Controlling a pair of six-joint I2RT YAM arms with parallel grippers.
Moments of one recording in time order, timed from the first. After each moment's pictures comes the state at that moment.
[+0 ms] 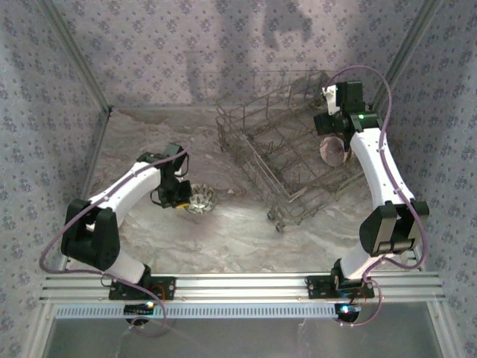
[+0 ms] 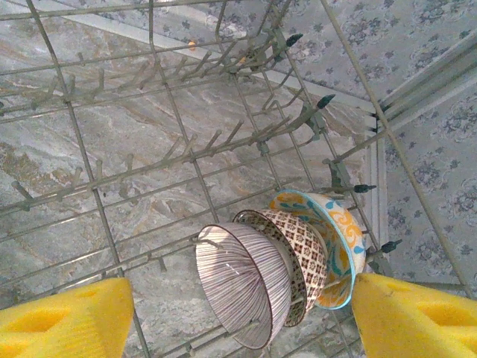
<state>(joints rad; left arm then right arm) -0.38 1.51 1.13 -1.05 0.12 -0.61 0.10 1.60 1.63 -0.79 0.18 -0.24</state>
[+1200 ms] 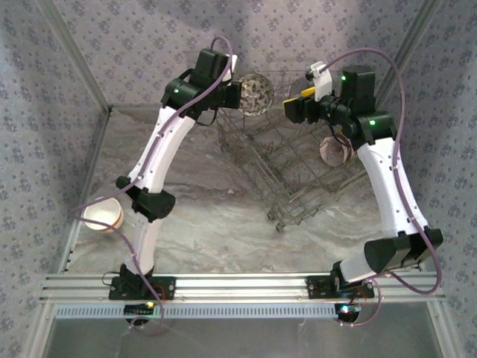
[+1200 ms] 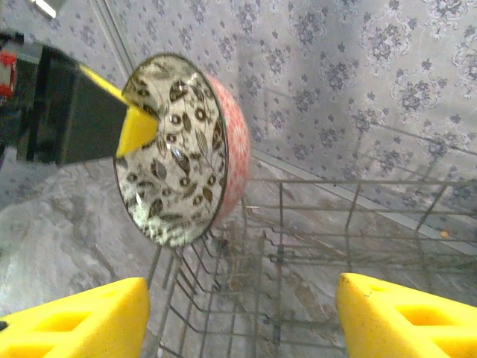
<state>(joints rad) -0.61 2.17 2.76 -1.19 -0.06 -0.30 0.20 1.47 1.77 -0.71 -0.47 -0.09</state>
